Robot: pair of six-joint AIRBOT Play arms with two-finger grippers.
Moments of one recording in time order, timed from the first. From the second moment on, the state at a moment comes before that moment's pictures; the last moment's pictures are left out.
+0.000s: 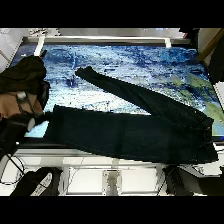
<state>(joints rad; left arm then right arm) -0.04 -0.81 0.66 1.92 -0.83 -2.14 -1.47 -1.09 1.01 -1.19 1.36 0.96</state>
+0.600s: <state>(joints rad) -0.07 -1.78 1.80 1.40 -1.05 -1.73 -0.83 -1.10 1.10 -0.78 1.17 0.93</state>
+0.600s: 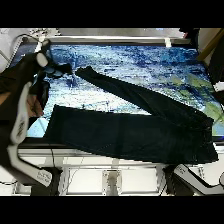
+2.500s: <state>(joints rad) -0.13 -1.89 1.91 1.56 -1.24 -1.69 -0.29 -1.13 1.10 -0.96 1.15 0.93</state>
